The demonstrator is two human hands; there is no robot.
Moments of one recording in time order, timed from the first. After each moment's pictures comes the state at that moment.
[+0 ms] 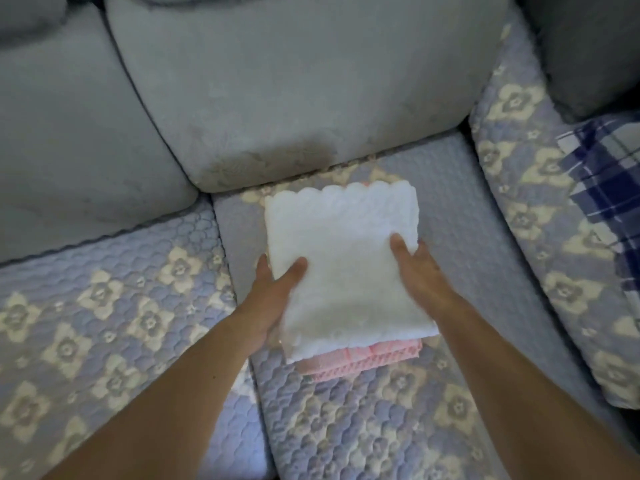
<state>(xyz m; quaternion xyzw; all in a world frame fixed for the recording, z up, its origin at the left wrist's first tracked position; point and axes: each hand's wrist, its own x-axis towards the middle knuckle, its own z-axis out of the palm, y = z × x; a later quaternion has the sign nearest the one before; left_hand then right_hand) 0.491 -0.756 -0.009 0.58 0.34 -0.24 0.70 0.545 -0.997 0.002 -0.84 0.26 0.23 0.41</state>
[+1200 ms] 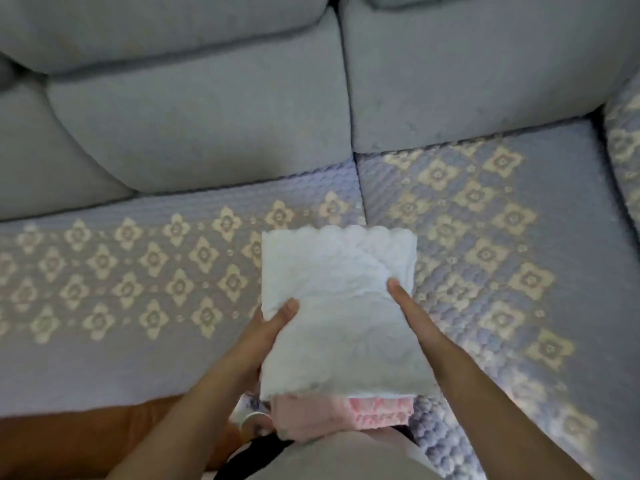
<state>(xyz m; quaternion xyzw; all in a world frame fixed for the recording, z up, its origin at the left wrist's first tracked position) 0.236 -0.547 0.115 0.50 0.41 -0.26 0.72 0.318 -0.799 0.103 -0.43 0.33 0.49 0.68</state>
